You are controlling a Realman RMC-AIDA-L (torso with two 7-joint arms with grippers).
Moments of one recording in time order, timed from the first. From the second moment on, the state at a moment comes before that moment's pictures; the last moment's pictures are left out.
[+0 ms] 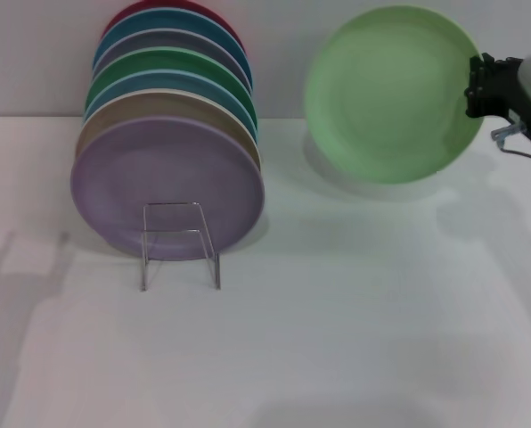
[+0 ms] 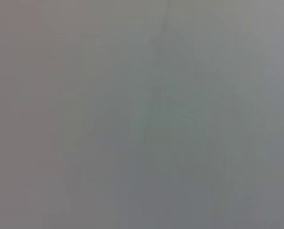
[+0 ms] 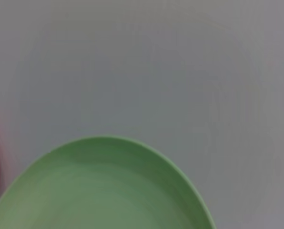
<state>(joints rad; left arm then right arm) -0.25 -2.07 -0.67 -0.25 2.13 1.60 -0.23 0.25 2.08 1.50 1.24 -2.65 0.05 -0.47</state>
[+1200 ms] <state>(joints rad) -0.21 -2.08 -0.37 -0.29 2.13 1.69 -0.19 0.01 2.09 0.69 0.79 -2.43 -1.33 -0.57</state>
